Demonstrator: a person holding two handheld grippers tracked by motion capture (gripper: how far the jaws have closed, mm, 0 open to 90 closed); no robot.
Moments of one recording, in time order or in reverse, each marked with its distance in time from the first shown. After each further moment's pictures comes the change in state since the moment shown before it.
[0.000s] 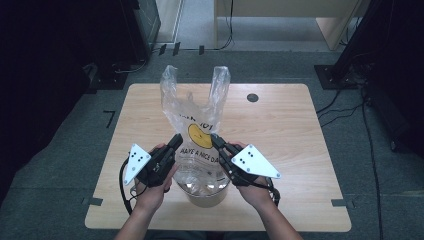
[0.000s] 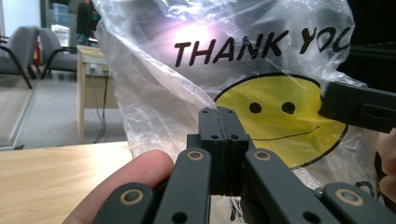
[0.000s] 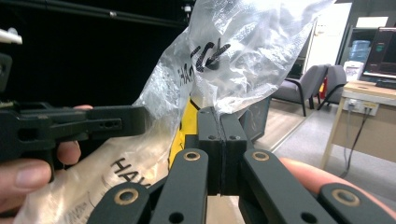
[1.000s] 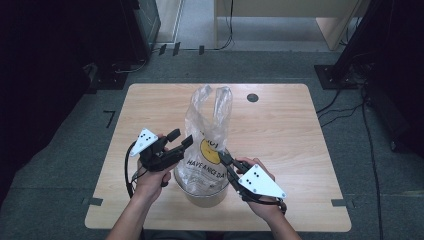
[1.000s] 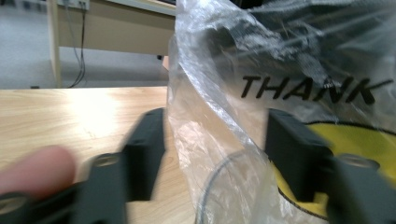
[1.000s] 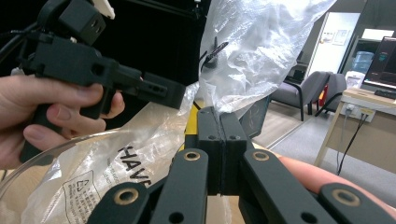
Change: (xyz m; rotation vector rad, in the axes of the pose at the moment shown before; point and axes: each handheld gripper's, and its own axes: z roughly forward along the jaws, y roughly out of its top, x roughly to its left) left arm 0.028 -0.003 0.032 0.224 -0.044 -0.087; right arm -0.001 -0.039 -0.028 0.008 0.027 -0.083
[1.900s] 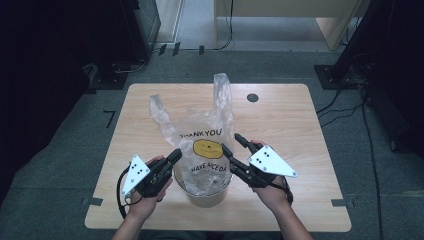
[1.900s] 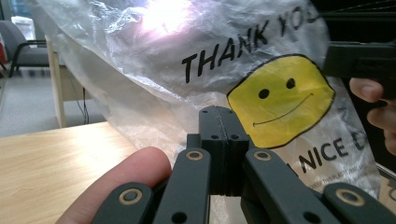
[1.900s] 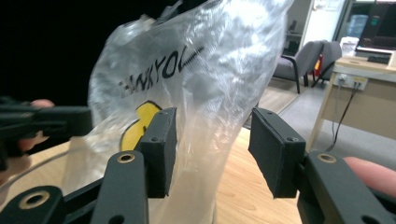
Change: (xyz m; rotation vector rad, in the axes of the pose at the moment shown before) left arm -0.011 -0.038 -0.044 -0.166 -0.040 0.175; right arm -0.032 0.027 0.007 0.088 -0.049 0.105
